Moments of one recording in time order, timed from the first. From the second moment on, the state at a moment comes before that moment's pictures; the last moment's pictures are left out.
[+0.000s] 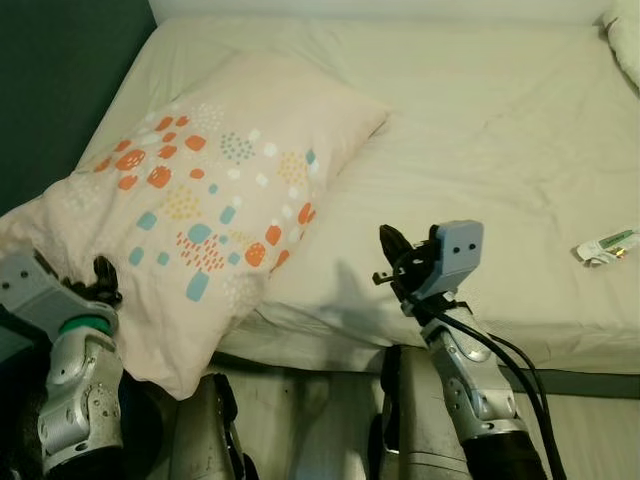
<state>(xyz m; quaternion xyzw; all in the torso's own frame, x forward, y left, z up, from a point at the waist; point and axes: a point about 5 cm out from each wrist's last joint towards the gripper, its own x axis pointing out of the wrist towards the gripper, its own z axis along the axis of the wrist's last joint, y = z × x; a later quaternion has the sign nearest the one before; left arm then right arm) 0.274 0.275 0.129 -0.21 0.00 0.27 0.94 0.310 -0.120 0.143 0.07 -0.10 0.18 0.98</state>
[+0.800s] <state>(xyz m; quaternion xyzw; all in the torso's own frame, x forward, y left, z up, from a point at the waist) 0.278 0.219 0.101 -0.26 0.11 -0.01 0.96 0.308 -0.121 0.138 0.07 -0.09 0.19 0.98</state>
